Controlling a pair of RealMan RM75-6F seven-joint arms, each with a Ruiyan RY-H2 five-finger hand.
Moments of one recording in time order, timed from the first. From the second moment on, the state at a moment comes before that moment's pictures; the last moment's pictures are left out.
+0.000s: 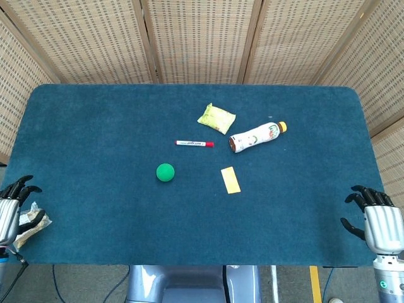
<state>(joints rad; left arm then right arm) -0.09 -1.19 -0.07 -1.59 1.51 1.58 0.13 0.06 -1.22 0.12 -1.54 -1.55 1.65 -0.11</state>
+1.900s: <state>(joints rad) -0.11 -1.16 -0.08 -1.58 1.41 1.46 0.09 0.55 -1.79 0.29 -1.33 -1.16 1.09 -0.40</state>
